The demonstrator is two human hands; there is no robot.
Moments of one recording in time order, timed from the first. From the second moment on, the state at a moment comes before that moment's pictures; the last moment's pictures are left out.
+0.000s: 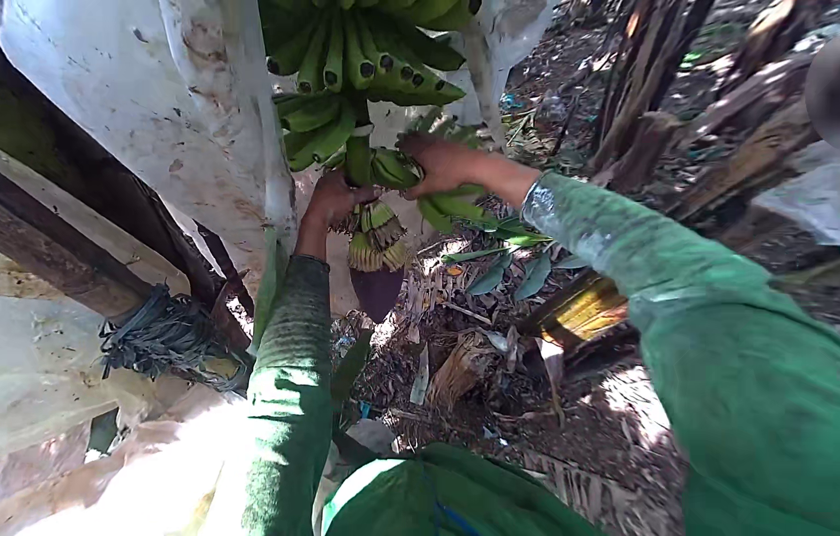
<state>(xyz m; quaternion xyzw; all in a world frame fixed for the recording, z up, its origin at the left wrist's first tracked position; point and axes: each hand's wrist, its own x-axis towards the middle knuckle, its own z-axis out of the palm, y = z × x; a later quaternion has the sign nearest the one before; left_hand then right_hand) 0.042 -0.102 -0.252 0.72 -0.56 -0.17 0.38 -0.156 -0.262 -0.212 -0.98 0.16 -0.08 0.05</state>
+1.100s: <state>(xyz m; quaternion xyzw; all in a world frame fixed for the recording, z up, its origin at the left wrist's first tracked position) 0.019 -0.113 -0.217 0.83 -0.53 -0.14 0.11 -0.128 -0.158 -0.151 -0.98 0.20 0.00 0.01</state>
